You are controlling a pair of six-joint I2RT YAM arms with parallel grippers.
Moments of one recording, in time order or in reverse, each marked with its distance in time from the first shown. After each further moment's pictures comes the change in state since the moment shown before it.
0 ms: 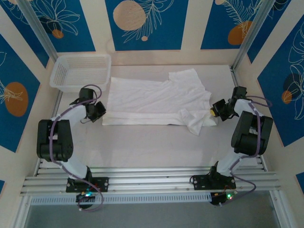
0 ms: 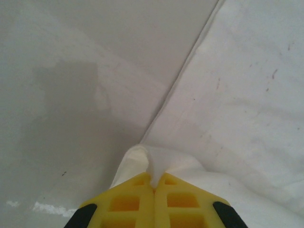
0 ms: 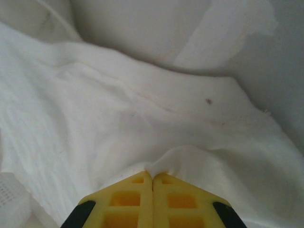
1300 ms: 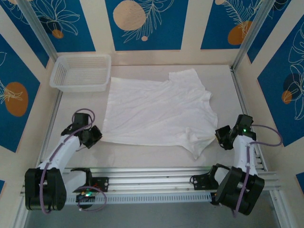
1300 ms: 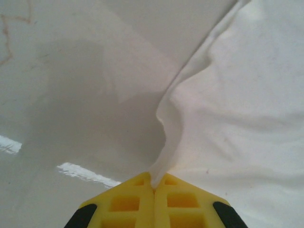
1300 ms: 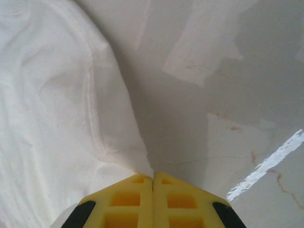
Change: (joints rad) left arm 0.003 -0.566 -0.414 -0.219 -0.003 -0.070; right arm -0.125 -0.726 -0.489 -0.196 0.132 0.008
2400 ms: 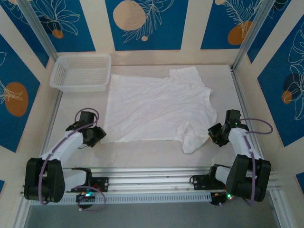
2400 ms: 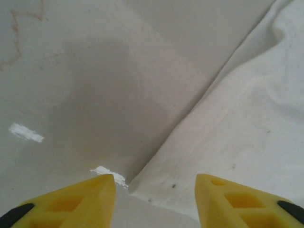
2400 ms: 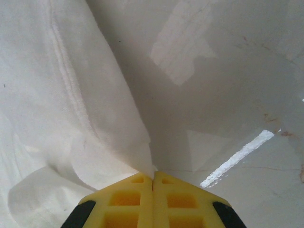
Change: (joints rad) left arm -0.076 0.094 -0.003 0.026 -0.100 -0.089; right arm 0.188 0.168 0.015 0.082 0.080 0.049
